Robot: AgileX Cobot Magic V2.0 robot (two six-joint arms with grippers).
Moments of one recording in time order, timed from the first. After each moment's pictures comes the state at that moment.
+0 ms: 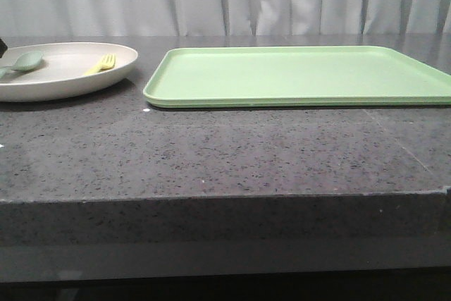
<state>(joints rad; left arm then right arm) 0.20 2.03 -1.88 -0.36 1.23 0.45 0.04 0.61 -0.61 -0.01 0.47 0.04</state>
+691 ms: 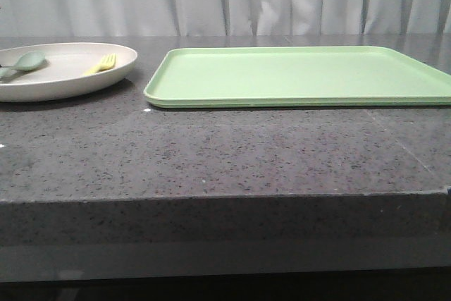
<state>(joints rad) 0.20 2.09 -1.90 -0.36 1.24 0.45 0.04 0.61 -0.61 -0.01 0.47 0.04</state>
